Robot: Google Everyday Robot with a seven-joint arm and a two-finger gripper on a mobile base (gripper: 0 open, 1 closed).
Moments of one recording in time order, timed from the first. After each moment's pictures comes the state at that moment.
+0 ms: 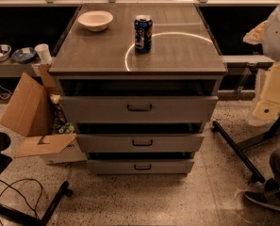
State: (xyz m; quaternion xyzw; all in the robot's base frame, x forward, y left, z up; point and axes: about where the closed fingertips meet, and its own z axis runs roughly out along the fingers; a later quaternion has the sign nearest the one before) arm 0.438 -0.217 0.976 -0.60 0.78 -0.03 0.16
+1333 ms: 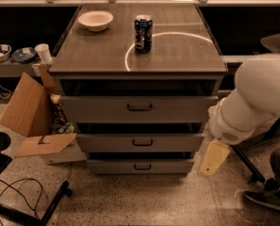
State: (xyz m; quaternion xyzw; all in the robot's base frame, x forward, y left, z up) arm 0.443 -0.189 0.771 -0.57 0.81 0.01 0.14
